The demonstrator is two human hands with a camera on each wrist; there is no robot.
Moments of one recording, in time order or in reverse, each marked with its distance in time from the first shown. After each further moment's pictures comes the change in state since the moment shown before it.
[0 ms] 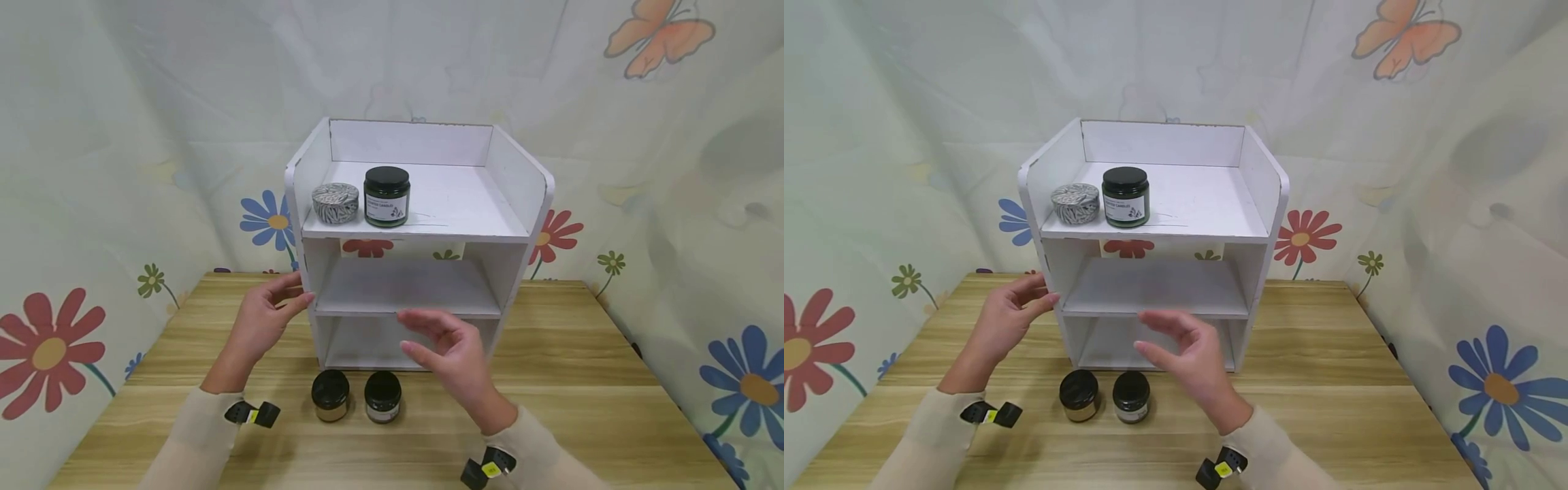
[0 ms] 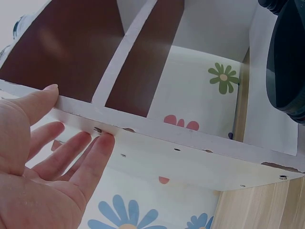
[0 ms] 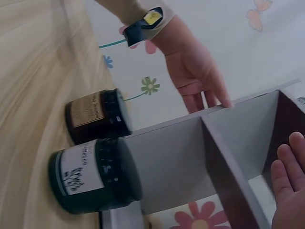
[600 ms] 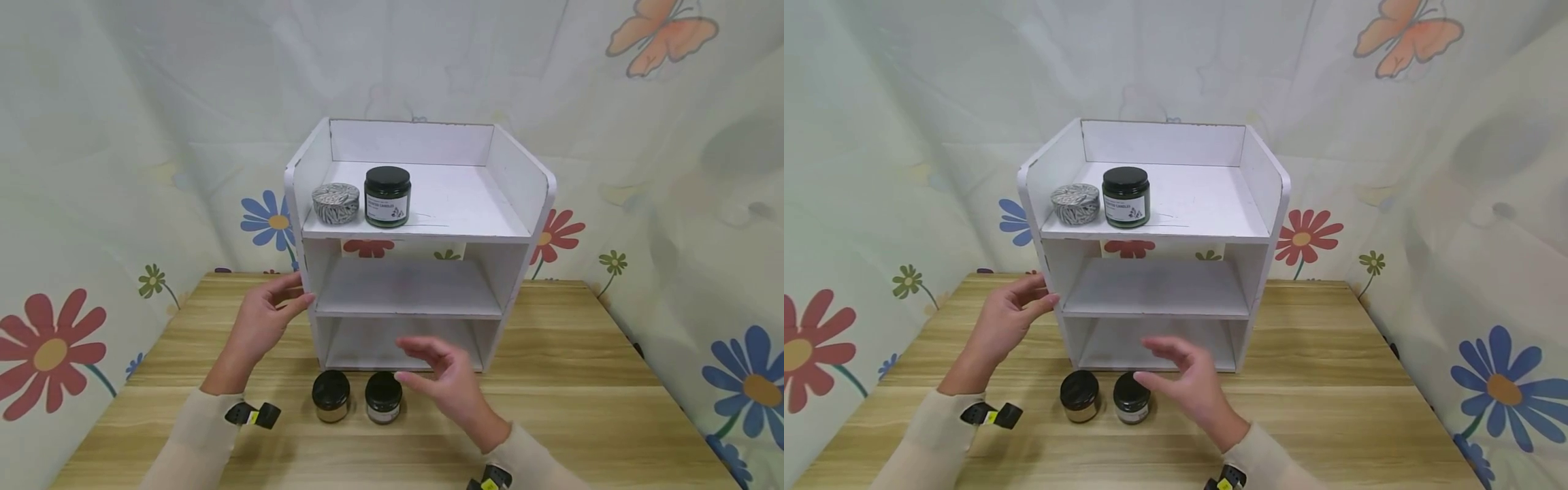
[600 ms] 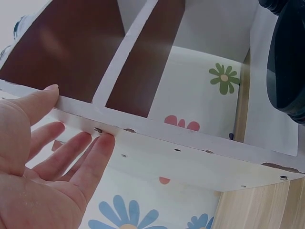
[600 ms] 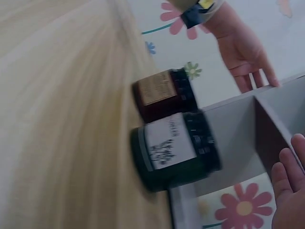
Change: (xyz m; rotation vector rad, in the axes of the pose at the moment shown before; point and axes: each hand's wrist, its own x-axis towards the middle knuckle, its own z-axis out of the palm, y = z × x) left_hand -0.001 0.003 -0.001 0.000 0.004 0.004; right_hand -0.027 0.042 -0.001 -0.059 -0.025 0.093
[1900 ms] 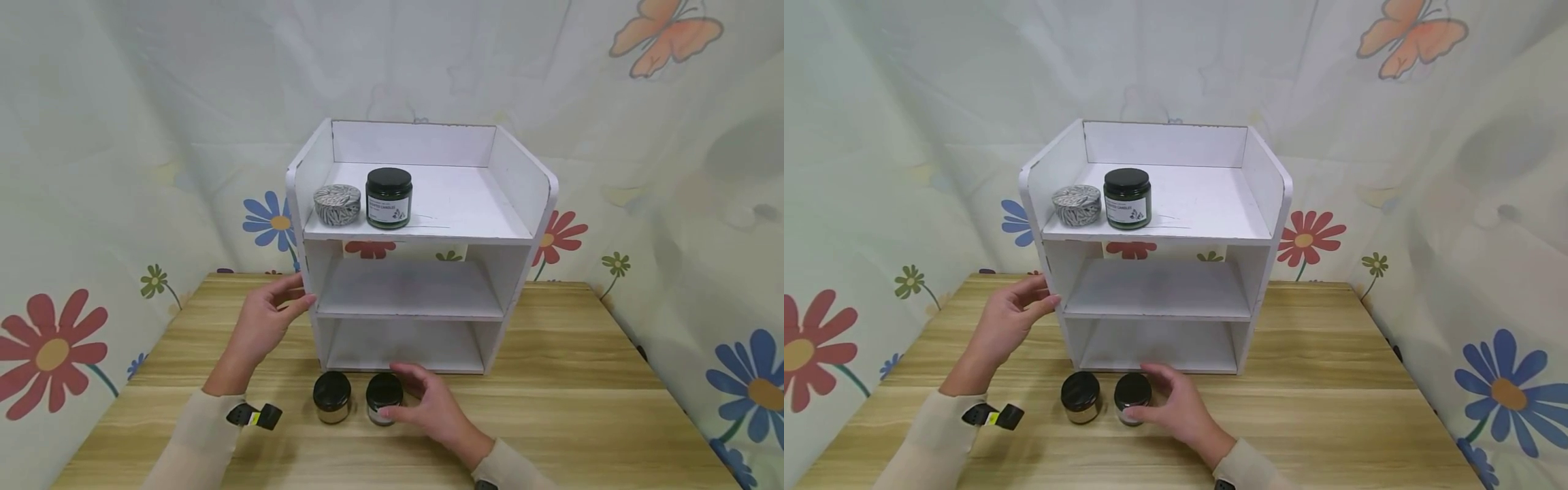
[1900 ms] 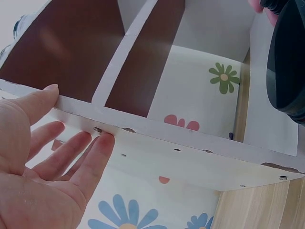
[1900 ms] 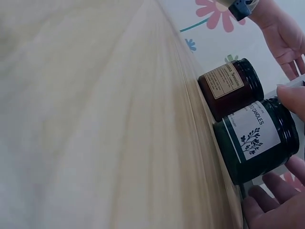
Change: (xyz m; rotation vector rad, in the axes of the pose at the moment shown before) left_hand 0.001 -0.004 0.001 -0.010 0.002 -0.009; right_hand -0.021 0.057 0.013 -0.146 -0.099 0.319
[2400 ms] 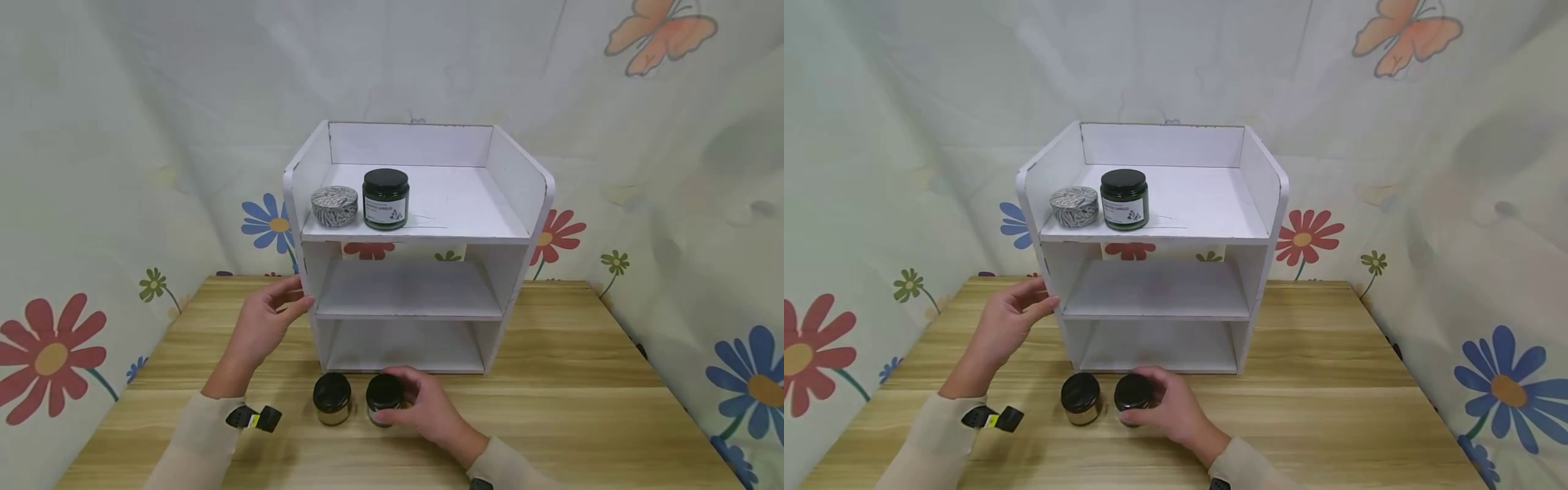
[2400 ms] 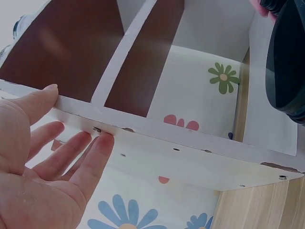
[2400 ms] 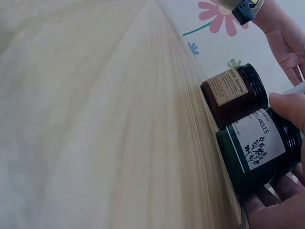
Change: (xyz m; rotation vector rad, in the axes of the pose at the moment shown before) left_hand 0.000 0.001 0.000 0.000 0.004 0.000; right_hand 0.004 0.003 0.006 0.096 -0.049 0.016
